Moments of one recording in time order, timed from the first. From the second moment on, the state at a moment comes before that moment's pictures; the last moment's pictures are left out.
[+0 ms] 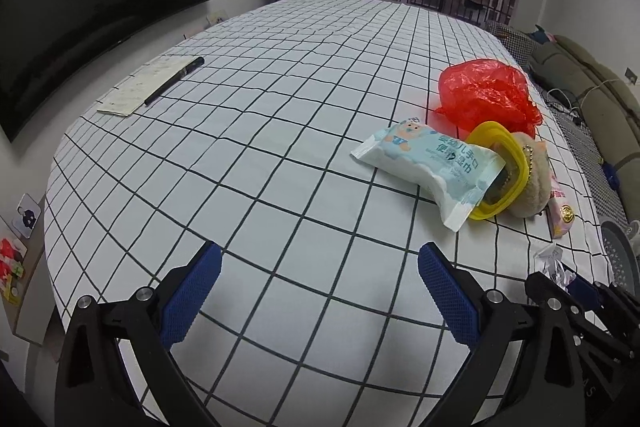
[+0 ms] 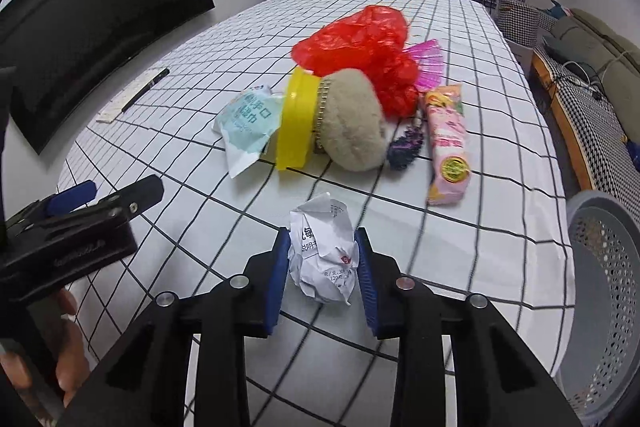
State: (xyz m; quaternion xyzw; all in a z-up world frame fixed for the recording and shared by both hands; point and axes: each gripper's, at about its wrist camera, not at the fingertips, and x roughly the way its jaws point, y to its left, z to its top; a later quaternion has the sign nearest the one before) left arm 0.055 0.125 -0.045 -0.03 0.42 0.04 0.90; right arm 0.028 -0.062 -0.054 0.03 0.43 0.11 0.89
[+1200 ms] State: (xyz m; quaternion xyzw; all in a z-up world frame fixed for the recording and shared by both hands) left arm 0.111 0.130 -0.049 -0.02 0.43 0.11 0.90; right arm 0.029 -0.121 -0.067 0.10 0.44 0.10 0.89
